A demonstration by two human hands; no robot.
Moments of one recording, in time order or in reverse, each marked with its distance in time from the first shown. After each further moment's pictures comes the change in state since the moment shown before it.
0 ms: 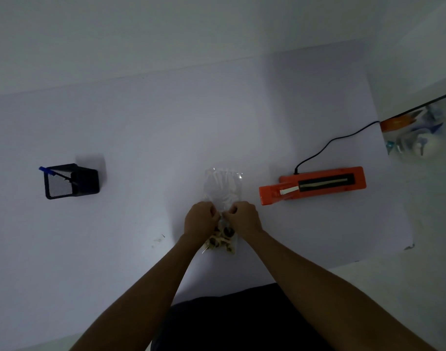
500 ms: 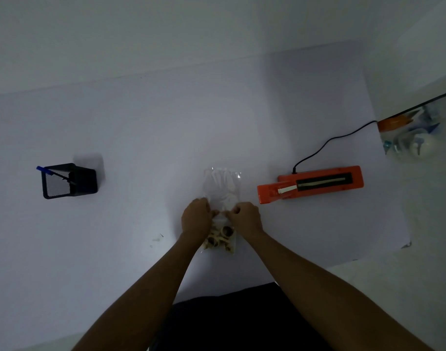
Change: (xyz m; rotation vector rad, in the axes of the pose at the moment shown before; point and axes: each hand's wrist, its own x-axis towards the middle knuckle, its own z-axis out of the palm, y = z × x) left_hand 0.005 -0.001 0.000 0.041 0.046 -0.074; right_hand 0.000 0.010 0.000 0.051 0.061 0.045
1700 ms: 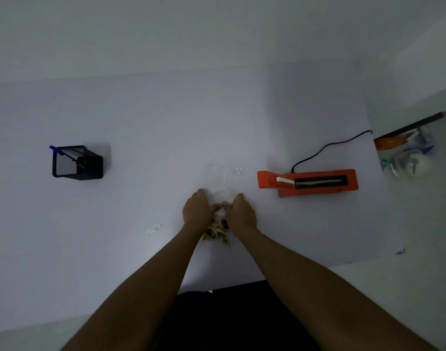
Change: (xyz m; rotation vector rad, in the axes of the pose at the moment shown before) left_hand -0.009 0.001 0.012 -0.009 0.064 -0.048; right_hand -0.010 -0.005 0.017 -0.190 0.102 0.010
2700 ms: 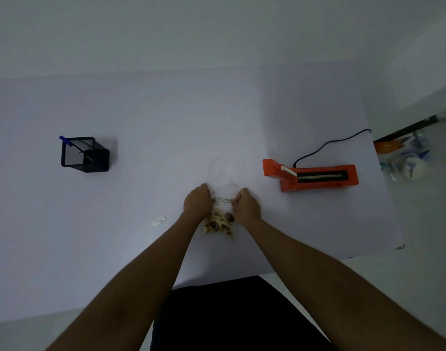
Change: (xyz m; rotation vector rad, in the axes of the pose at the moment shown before) left_hand 0.005 -0.017 -0.008 -0.023 -0.097 0.088; right_hand -0.002 0.010 -0.006 0.115 -0.036 -0.069
